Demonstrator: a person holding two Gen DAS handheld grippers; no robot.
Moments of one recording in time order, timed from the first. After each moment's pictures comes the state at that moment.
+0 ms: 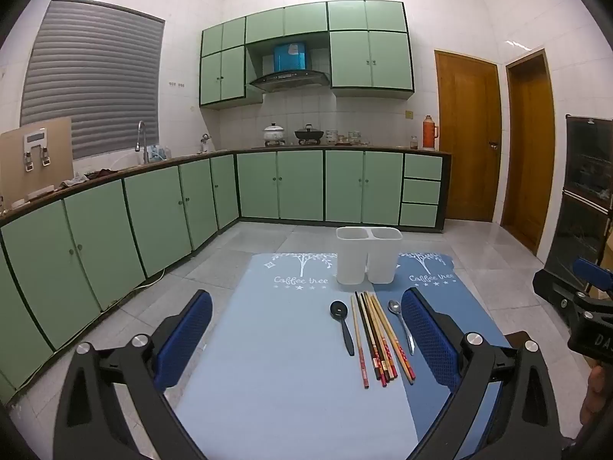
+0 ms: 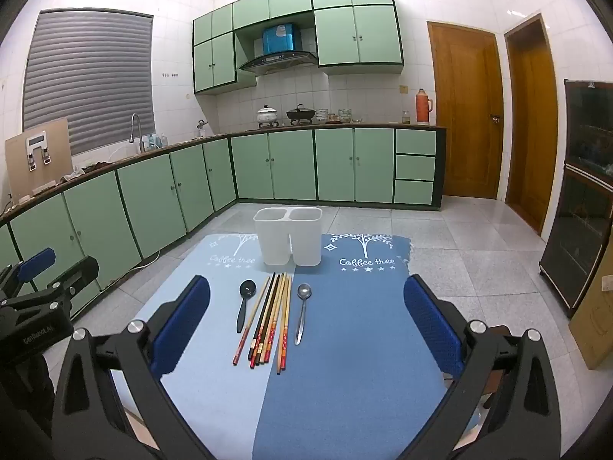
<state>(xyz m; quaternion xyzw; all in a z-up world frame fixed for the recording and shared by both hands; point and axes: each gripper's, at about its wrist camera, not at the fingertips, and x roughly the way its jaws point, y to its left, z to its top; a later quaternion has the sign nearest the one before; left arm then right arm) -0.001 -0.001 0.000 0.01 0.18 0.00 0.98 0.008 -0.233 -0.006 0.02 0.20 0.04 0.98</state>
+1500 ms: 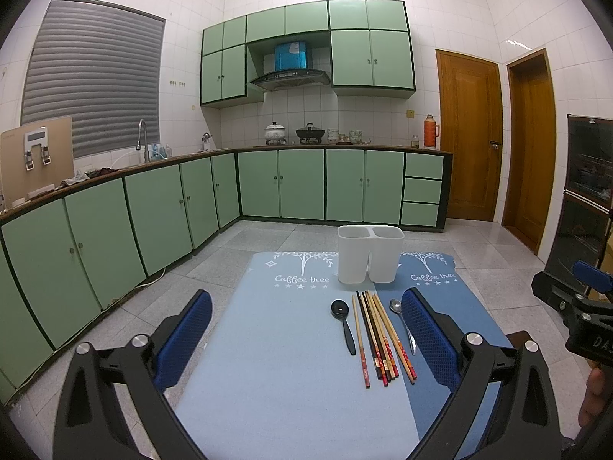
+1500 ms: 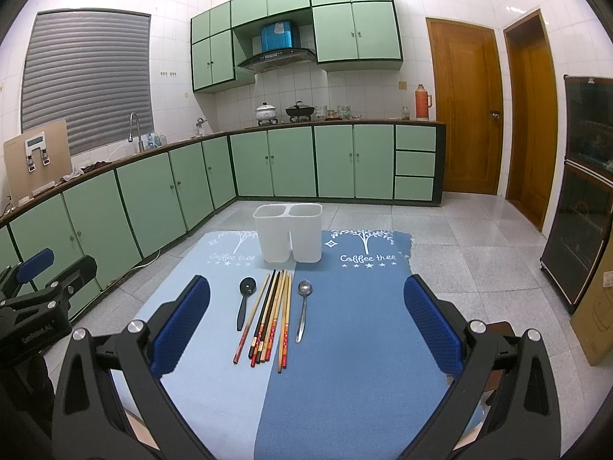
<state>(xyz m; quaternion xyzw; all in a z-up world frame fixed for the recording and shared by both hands) -0.001 0.000 -0.001 0.01 0.18 0.00 0.98 0.012 -0.233 -0.006 0.03 0.20 0.04 0.98</state>
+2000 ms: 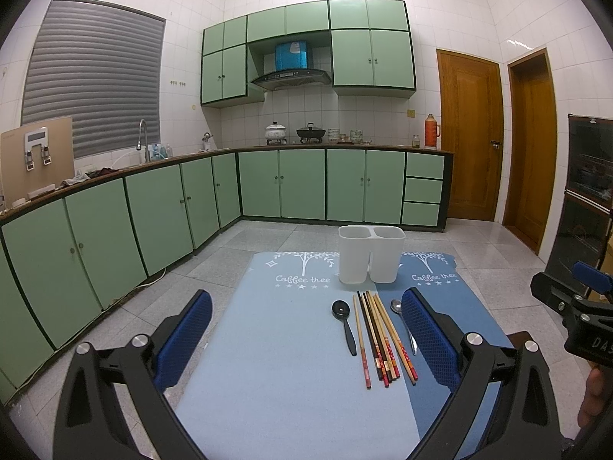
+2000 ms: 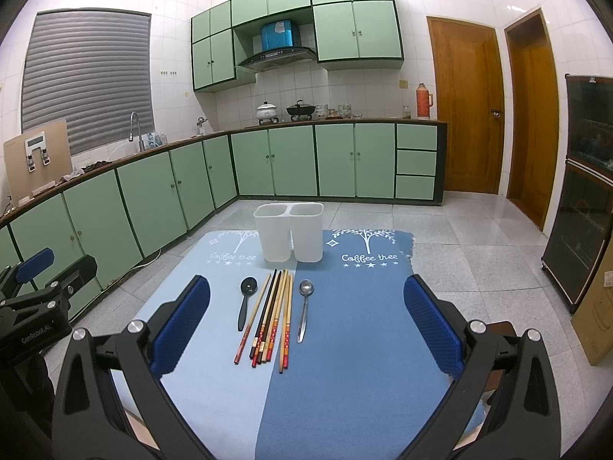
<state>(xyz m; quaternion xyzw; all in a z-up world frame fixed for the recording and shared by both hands) -0.001 0.001 -0.002 0.01 0.18 0.00 0.98 0.012 -0.233 -0.009 0.03 0.21 0.04 0.98</state>
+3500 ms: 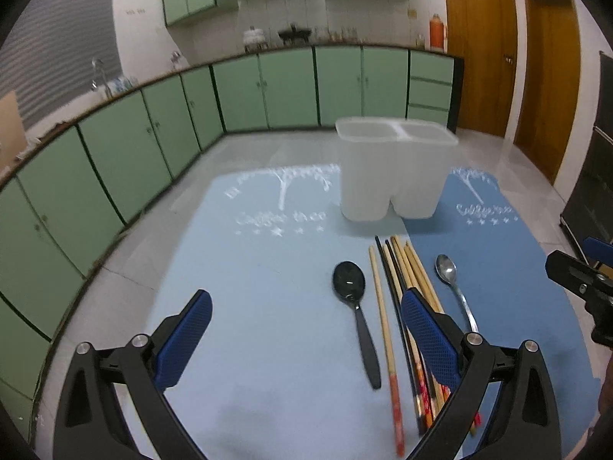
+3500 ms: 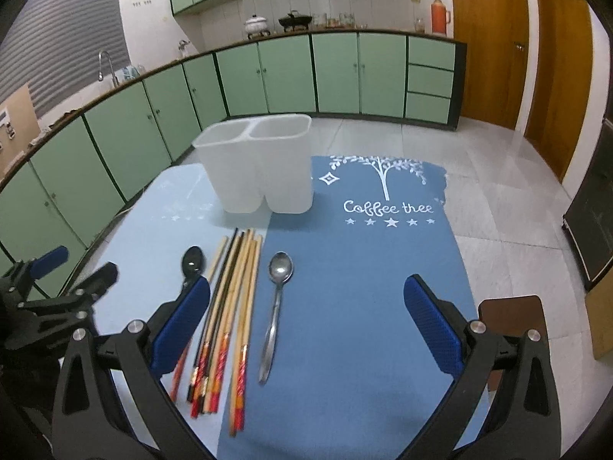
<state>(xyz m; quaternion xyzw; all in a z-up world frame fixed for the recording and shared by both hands) 0.232 -0.024 -0.115 0.05 0.37 -0.01 0.93 0.224 -0.238 -0.109 0.03 0.38 0.04 0.92</state>
